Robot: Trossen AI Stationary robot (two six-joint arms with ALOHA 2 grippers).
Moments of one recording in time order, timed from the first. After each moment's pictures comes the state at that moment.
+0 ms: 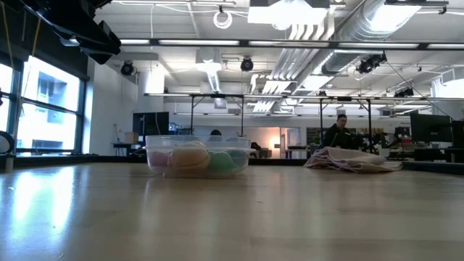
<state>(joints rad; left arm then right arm) 0.14 0.65 0.61 -0.55 0.14 -0.06 0.31 0.68 0.92 -0.49 0.62 0.16</state>
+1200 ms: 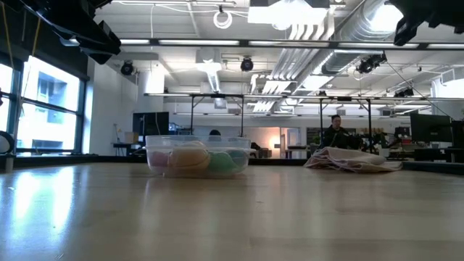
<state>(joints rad) 0.14 0.65 0.61 -0.55 0.14 -0.06 0.20 0.00 0.24 0.08 0.23 0.03</state>
